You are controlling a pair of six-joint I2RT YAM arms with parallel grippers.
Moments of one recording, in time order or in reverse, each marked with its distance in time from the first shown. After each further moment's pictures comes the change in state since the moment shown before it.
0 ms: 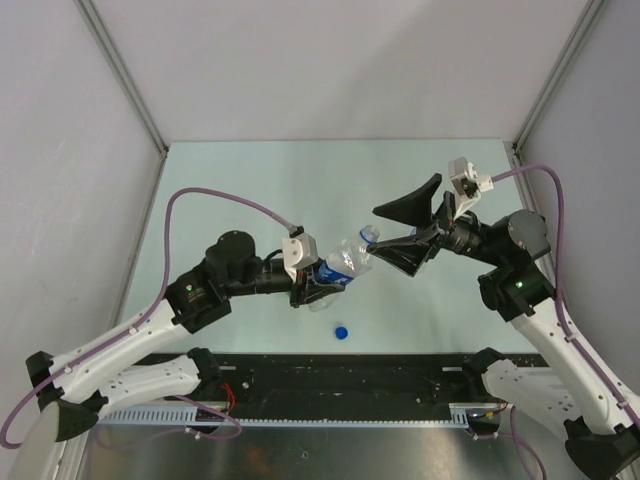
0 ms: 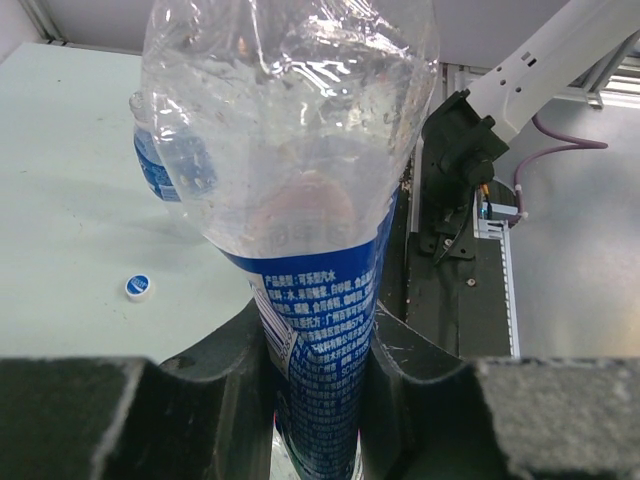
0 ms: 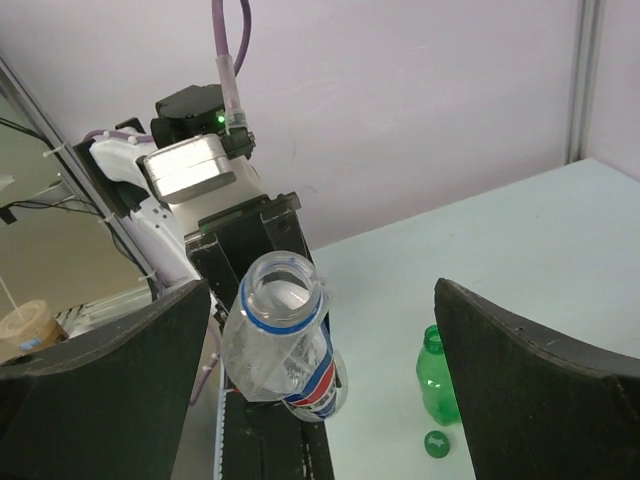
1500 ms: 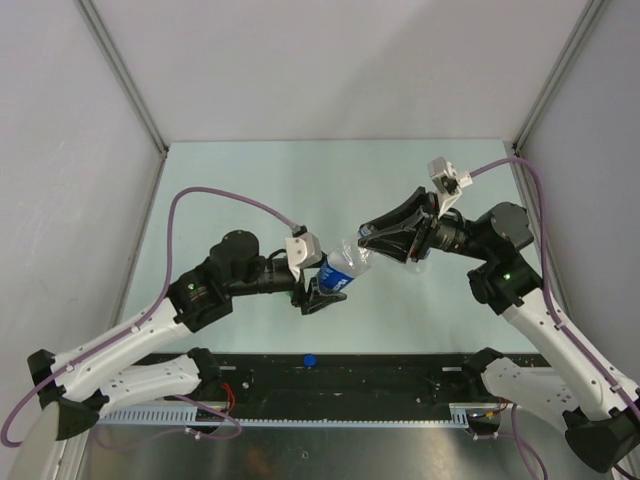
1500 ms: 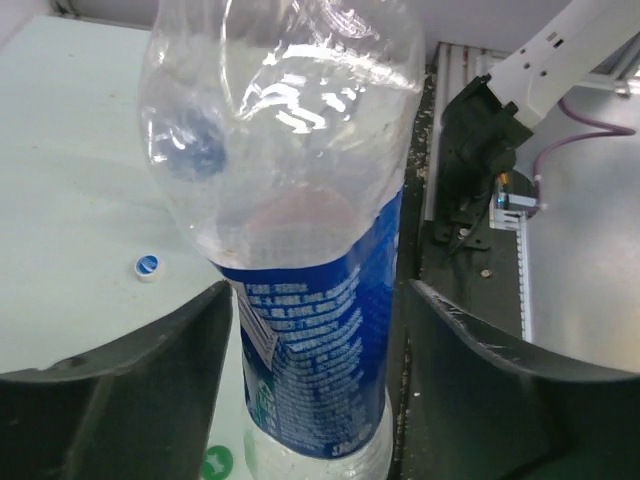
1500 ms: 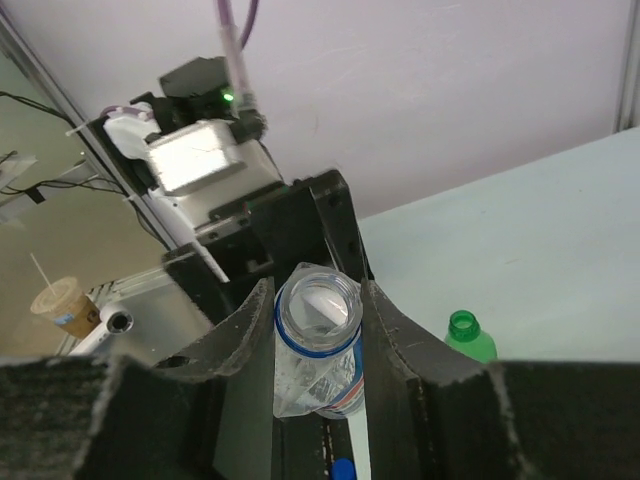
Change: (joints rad) left arm 0.000 0.020 0.010 -0.038 -0.017 0.015; right arm 0.033 0.068 0.000 0.019 -0.052 0.024
